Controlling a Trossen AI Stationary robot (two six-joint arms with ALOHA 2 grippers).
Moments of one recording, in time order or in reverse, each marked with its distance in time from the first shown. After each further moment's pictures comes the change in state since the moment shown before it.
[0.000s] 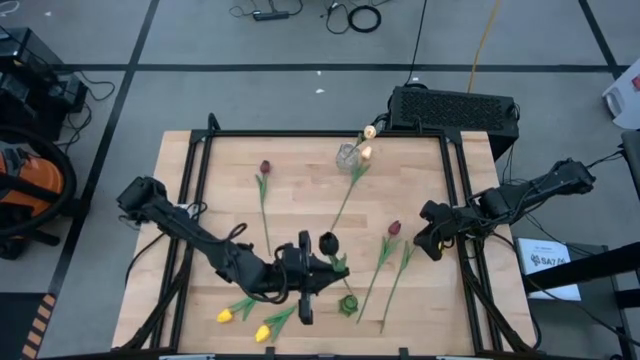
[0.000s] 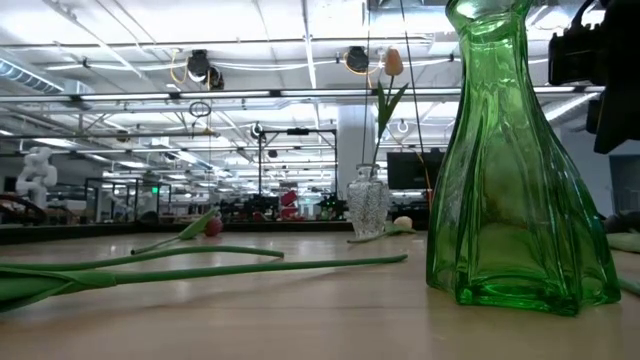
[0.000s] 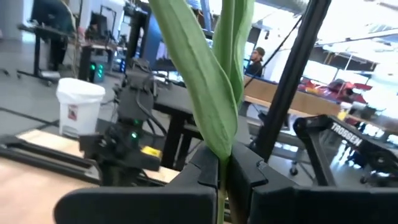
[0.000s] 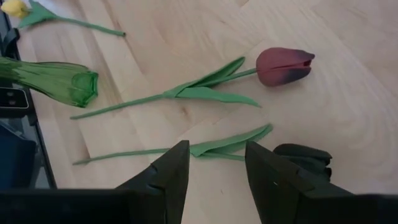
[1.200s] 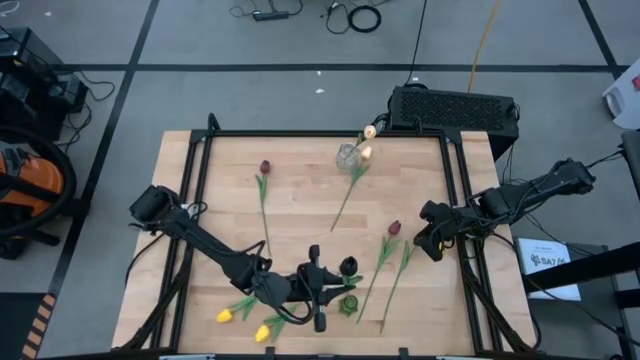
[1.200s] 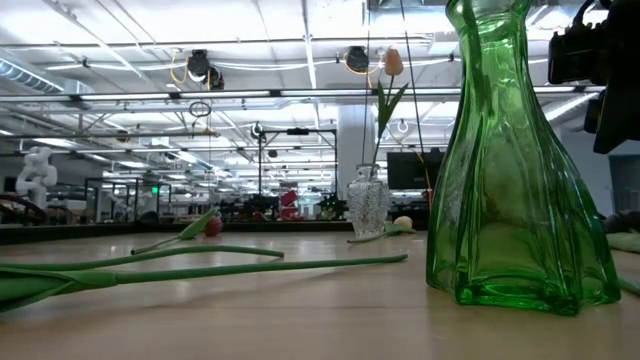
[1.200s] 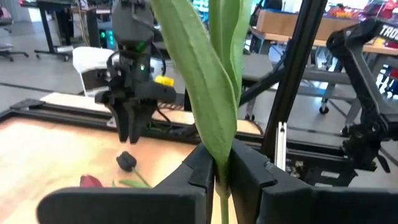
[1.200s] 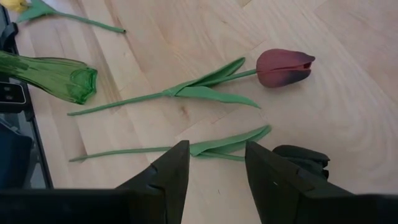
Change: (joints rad) left arm 0.004 0.127 0.001 -0.154 -0.009 0.004; right arm 0.000 0.000 0.000 -0.002 0.001 -0.025
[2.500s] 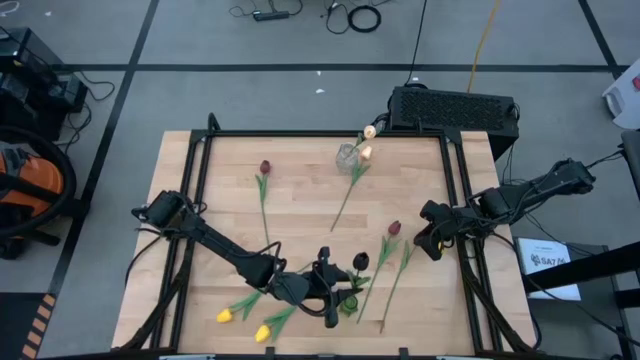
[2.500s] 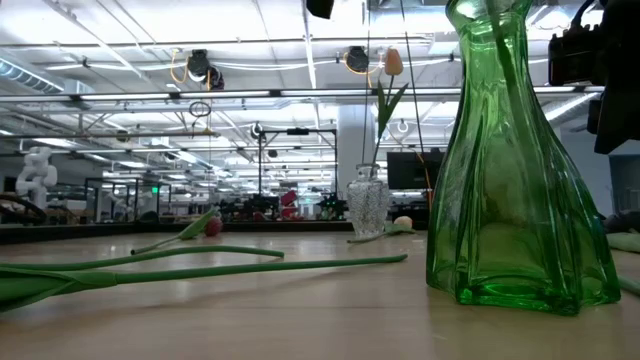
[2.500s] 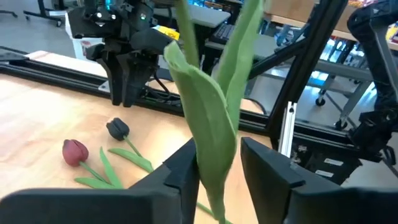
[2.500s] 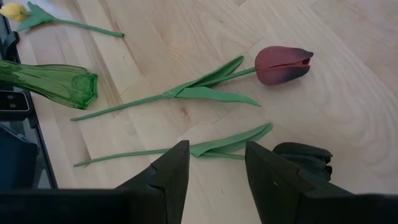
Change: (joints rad) left arm 0.046 0.096 -0.001 0.017 0.075 -0.117; right arm 0.000 0.000 0.000 0.000 0.000 0.045
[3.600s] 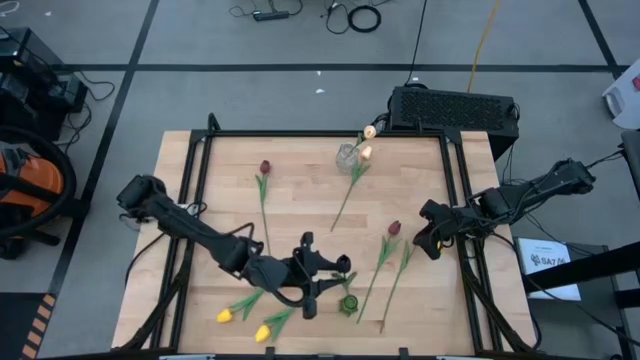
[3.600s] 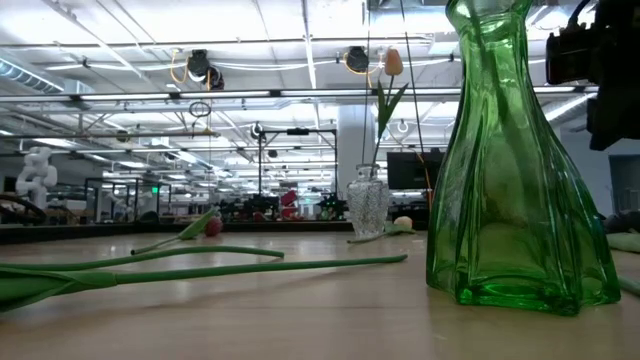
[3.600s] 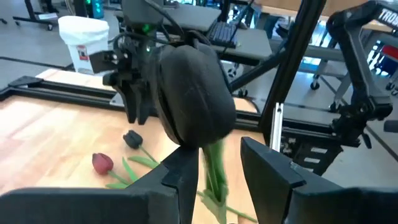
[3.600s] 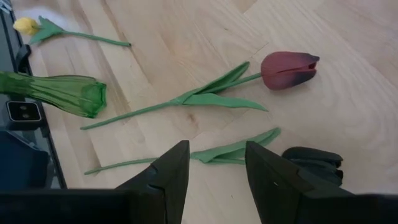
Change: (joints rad) left arm -0.004 -0.253 0.000 -0.298 0.039 0.038; right arm 0.000 0.000 0.000 0.028 0.006 0.033
